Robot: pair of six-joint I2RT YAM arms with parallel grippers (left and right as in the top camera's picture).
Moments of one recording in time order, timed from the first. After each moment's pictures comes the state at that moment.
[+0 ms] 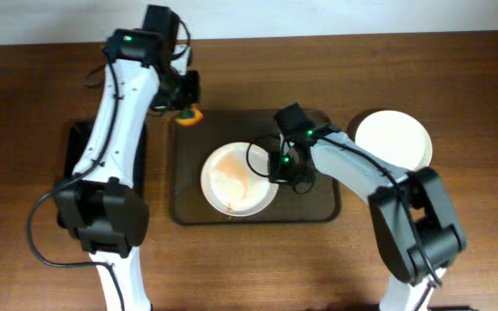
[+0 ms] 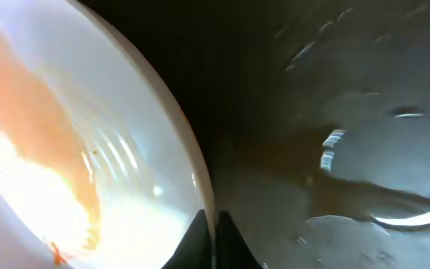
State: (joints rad) left arm -0.17 2.14 2.19 -1.37 0.13 -0.18; right arm 0.44 1.93 1.27 -0.69 -0.23 0.47
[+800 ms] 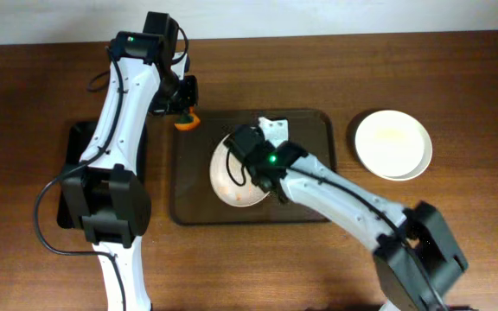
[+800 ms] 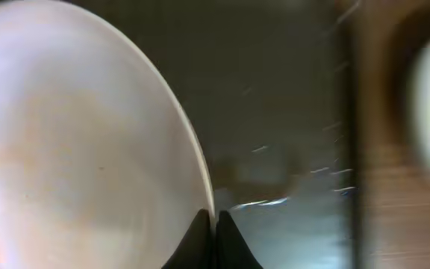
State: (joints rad) left arm -0.16 2.21 2.18 -1.36 0.12 -0.18; right arm 0.72 1.84 1.34 -0.78 0.41 0.65
